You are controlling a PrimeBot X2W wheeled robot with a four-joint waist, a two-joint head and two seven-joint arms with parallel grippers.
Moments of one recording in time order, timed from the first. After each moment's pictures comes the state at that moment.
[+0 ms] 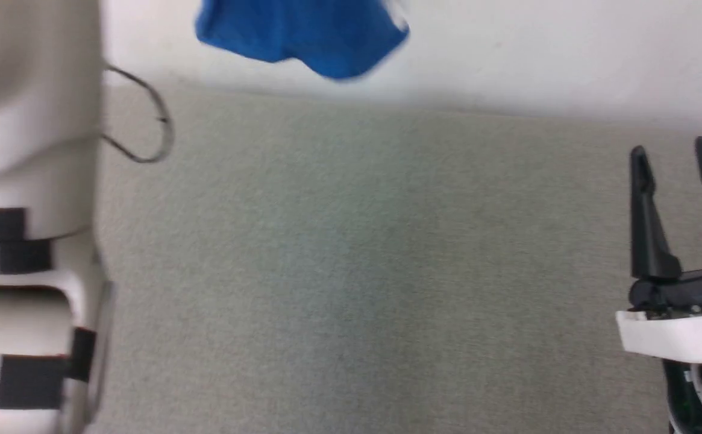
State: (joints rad) left arm -1.38 0.23 -0.25 0.35 -0.36 -0.10 0.37; right arm -0.07 -0.05 -0.05 -0.41 0.14 0.13 -0.03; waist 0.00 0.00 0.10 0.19
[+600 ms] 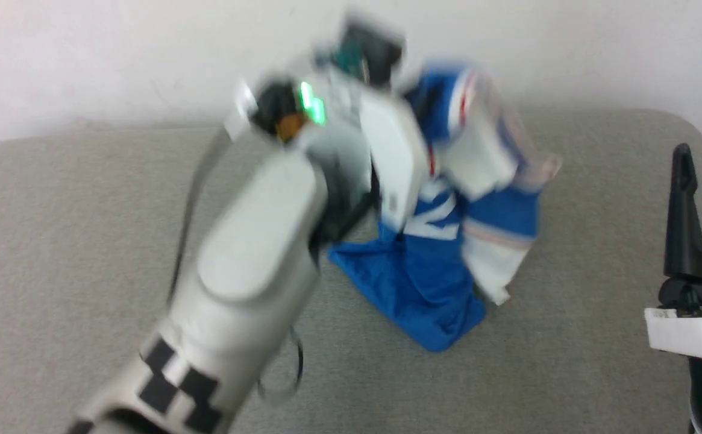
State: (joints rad) left arm -0.94 0.05 -0.56 0.37 -0.50 -0.06 0.37; right arm -0.06 -0.05 -0.14 -0.42 0.16 0.13 -0.03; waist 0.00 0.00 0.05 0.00
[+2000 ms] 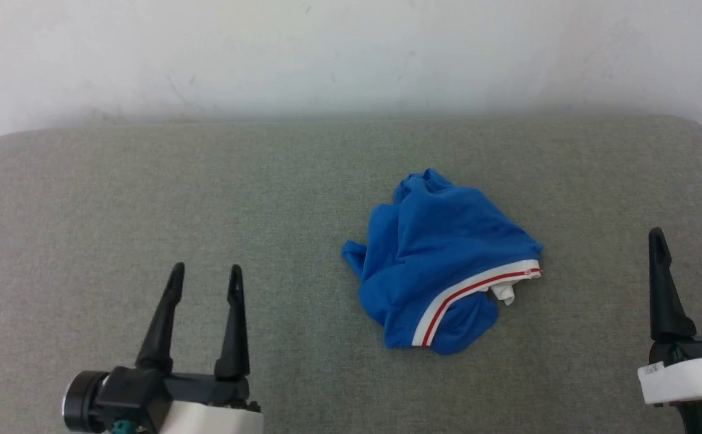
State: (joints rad) left arm 0.09 0.29 -0.30 -0.27 -0.29 0.28 -0.26; right arm 0.11 -0.05 -0.17 -0.35 0.20 0.13 0.01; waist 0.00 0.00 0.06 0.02
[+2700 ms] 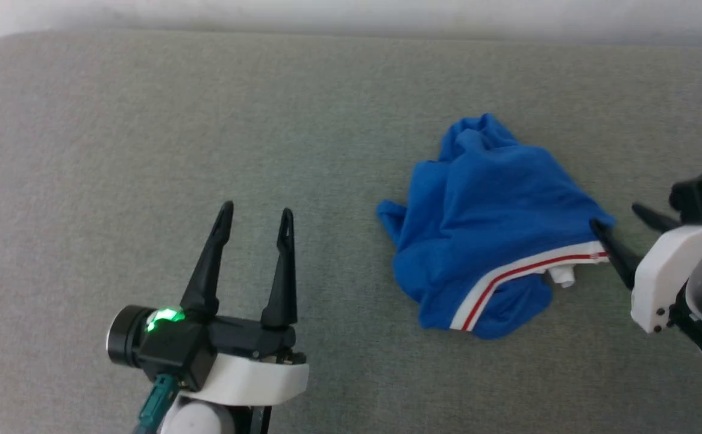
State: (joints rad) left arm -0.05 0.13 -0.30 -0.24 -0.17 0.15 -0.26; right arm -0.31 -0.46 0.14 0.08 0.43 0.13 0.43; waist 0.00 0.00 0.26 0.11
